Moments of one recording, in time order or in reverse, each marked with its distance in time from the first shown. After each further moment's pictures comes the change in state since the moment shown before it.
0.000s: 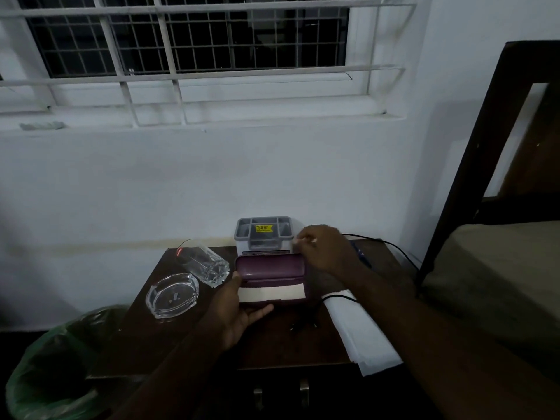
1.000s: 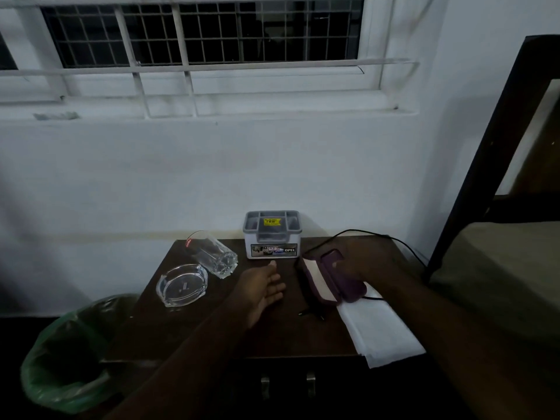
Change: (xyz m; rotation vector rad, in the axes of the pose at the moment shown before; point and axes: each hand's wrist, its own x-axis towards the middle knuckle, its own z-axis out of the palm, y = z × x) left_hand 0.000 0.001 0.032 0.321 0.025 -0.006; right_hand -0.024 0.022 -0.024 -0.448 -0.276 0.281
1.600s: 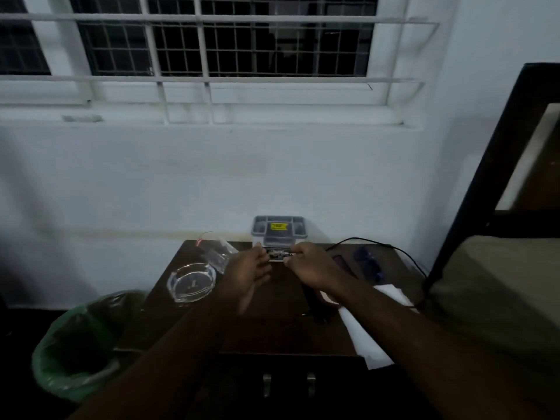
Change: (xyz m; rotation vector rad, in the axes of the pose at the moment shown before) left_hand -0.023 0.029 -0.019 -0.008 0.029 0.223; right_hand -0.033 -0.097 0.001 0.659 -0.006 -0.147
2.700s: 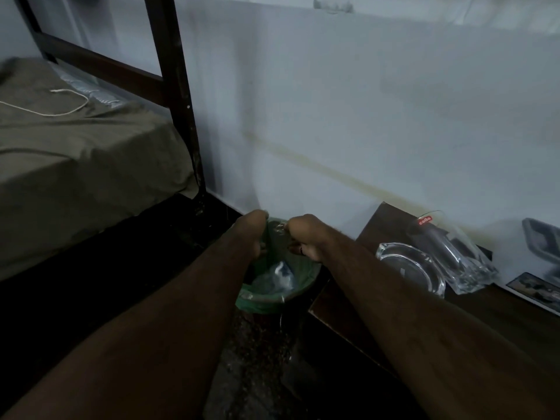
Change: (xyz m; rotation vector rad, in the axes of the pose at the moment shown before) left_hand 0.025 0.016 -0.342 -0.211 0.758 -0.266; right_hand 0.100 -0.194 0.359 0.290 -0.648 0.241
